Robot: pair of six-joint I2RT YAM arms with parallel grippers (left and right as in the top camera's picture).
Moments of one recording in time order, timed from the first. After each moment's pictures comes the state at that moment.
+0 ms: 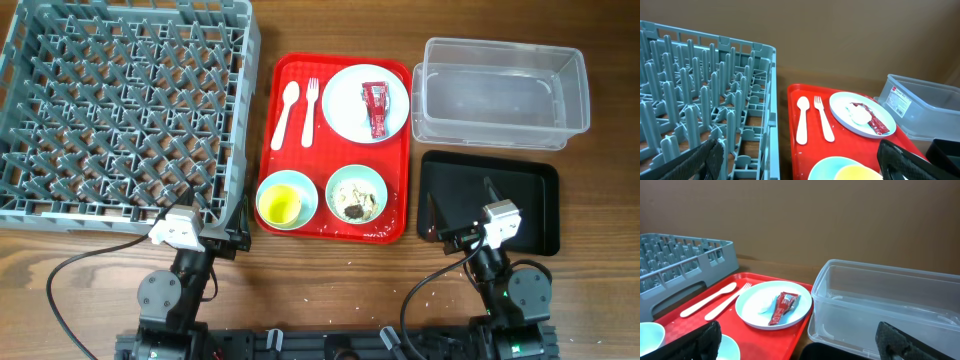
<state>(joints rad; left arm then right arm) -0.15 0.01 0.01 -0.07 0.08 -0.24 0.13 0.01 0.01 0.01 -0.13 -0.01</state>
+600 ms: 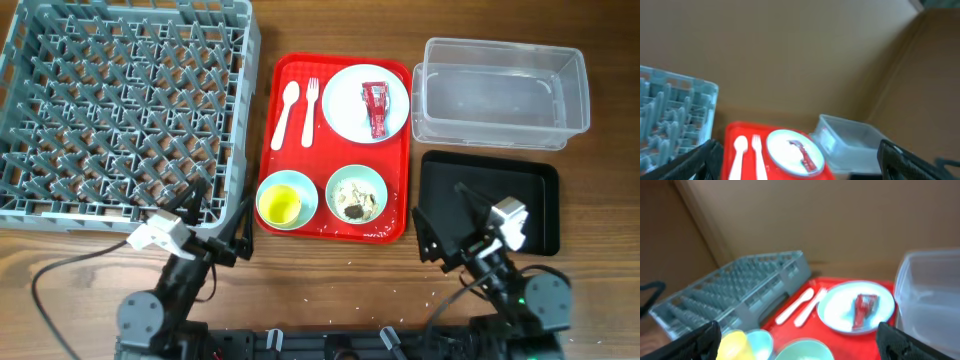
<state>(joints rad) -0.16 0.03 0.16 0.03 0.26 -0.46 0.13 0.07 0.23 -0.16 -0.43 0.33</state>
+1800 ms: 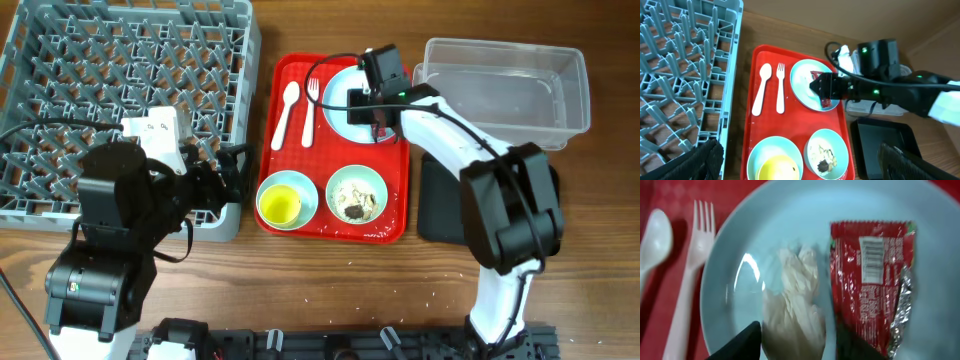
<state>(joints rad) -0.16 0.86 1.08 -0.78 0.26 -0.36 0.39 2.08 1.42 -0.37 -0.02 0.30</state>
